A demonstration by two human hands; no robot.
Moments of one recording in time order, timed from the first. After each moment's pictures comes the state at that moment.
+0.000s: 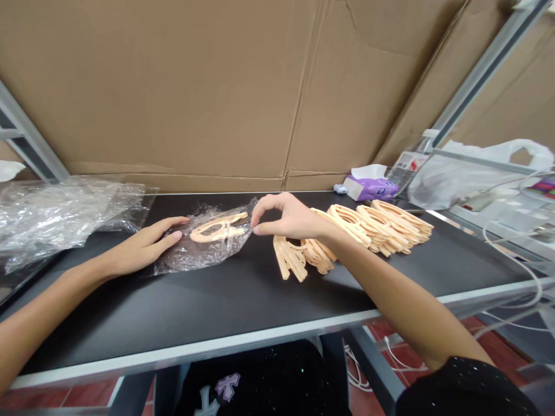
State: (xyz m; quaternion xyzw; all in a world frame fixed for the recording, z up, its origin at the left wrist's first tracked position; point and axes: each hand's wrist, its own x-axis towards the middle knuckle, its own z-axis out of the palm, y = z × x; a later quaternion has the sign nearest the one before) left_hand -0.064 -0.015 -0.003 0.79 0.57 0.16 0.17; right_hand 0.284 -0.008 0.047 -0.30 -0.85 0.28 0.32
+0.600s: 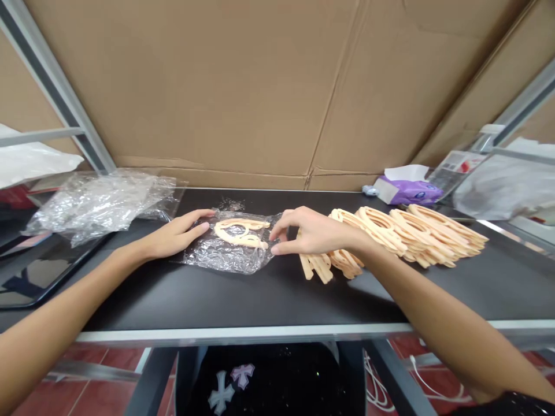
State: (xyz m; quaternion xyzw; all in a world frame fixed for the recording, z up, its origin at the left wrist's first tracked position) left_hand -0.061 -0.020 -0.002 0.80 0.55 0.16 0.16; right_hand 0.279 -0.019 0.044 -0.33 -0.91 0.22 0.12
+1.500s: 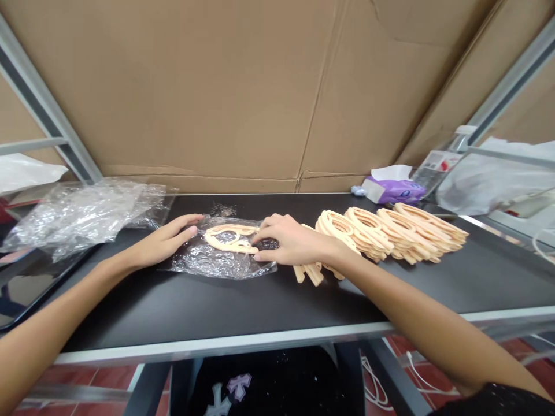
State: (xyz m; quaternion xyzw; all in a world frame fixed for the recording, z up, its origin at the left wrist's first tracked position) left_hand -0.064 -0.018 -0.002 0.77 0.58 0.19 0.19; right_hand 0.265 -0.021 0.024 -0.35 -0.92 0.12 0.12
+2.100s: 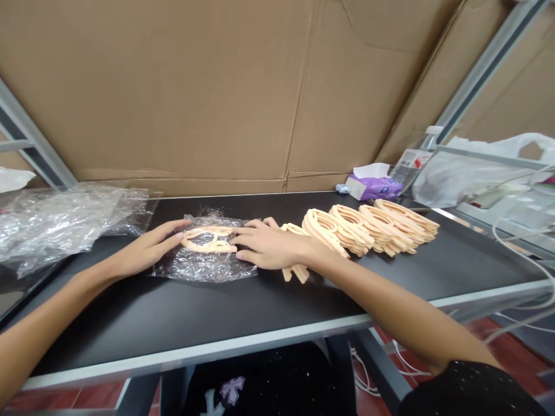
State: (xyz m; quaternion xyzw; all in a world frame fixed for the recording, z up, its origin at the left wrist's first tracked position) left_hand -0.060 -0.016 0.001 0.77 0.58 0.18 0.20; right_hand 0.251 -0.020 0.022 -0.33 -0.94 0.10 0.04
